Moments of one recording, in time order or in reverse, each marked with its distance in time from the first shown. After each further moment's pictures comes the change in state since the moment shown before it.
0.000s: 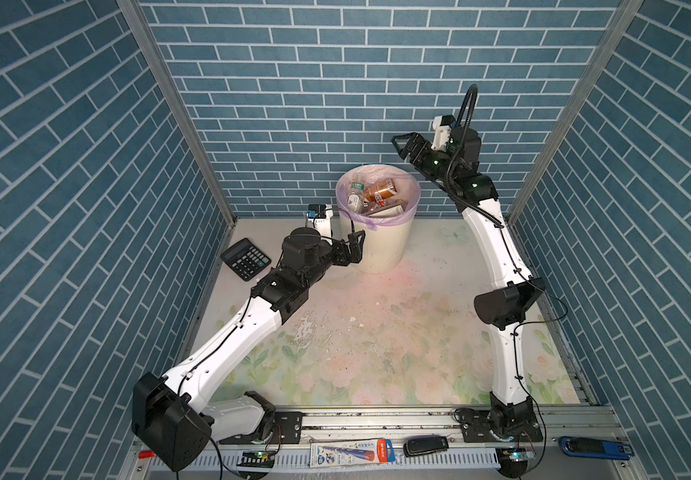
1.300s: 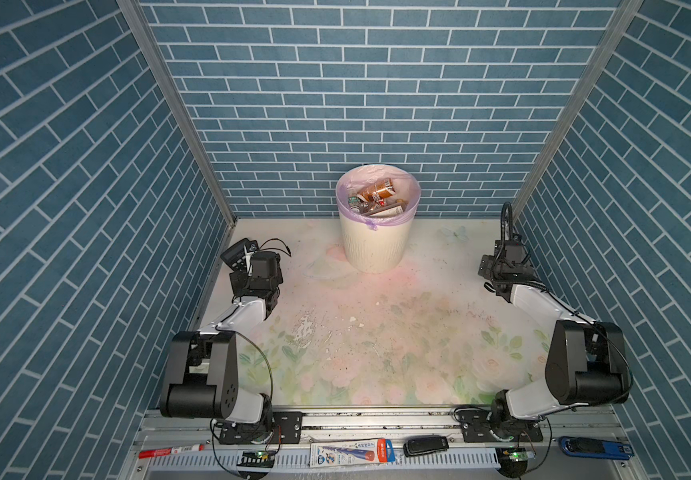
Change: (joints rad) left arm 0.526 0.253 -0.369 0.190 -0.498 0.275; right arm -0.369 -0.711 -1.778 0.444 0.808 -0.582
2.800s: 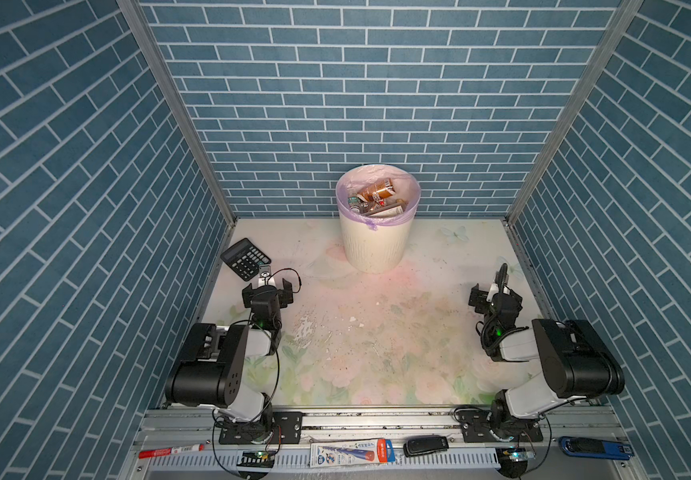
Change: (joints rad) left arm -0.042 0.045 -0.413 0.745 0.201 0.144; right arm 0.018 0.046 -0.625 1.045 -0.159 -0.179
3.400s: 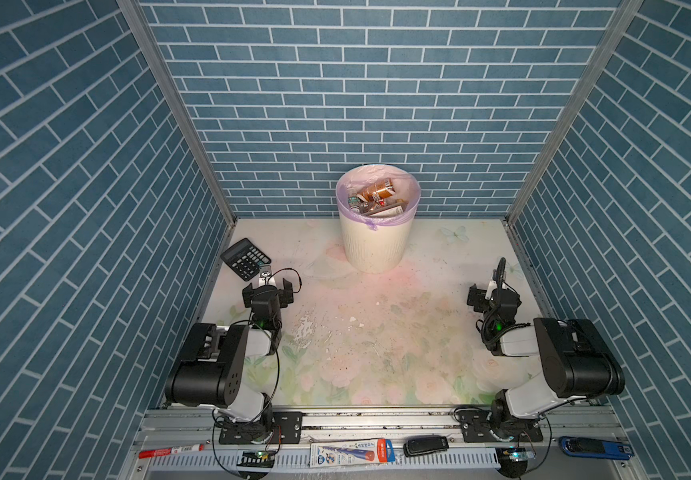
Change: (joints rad) left arm -0.001 0.000 0.002 -0.001 -0.001 0.001; right arm -0.019 0.000 0.056 -0.119 -0.060 0.008
